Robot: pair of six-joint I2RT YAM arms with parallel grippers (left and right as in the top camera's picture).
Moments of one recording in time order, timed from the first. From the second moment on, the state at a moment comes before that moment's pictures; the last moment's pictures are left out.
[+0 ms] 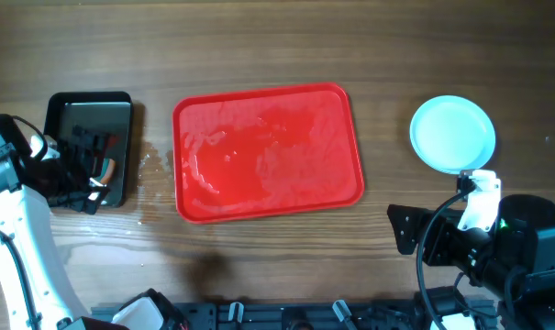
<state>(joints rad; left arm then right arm) 0.55 1.31 1.15 -1.10 0.49 -0.71 0.16 0.64 1.11 -1.28 -0.25 0.37</state>
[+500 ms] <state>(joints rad) 0.55 1.31 1.15 -1.10 0.49 -0.71 0.16 0.62 1.06 -1.05 -0.18 0.32</state>
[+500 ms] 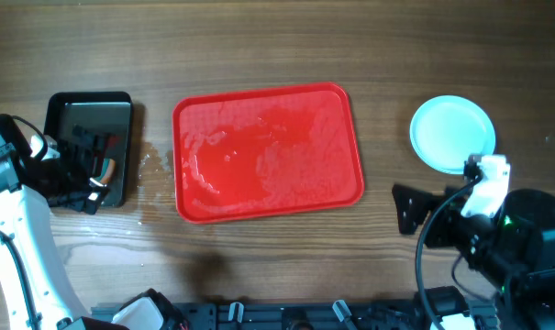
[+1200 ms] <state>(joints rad) 0.55 1.31 1.15 -1.10 0.49 -0.71 0.09 0.02 0.11 -0.01 -0.14 0.23</state>
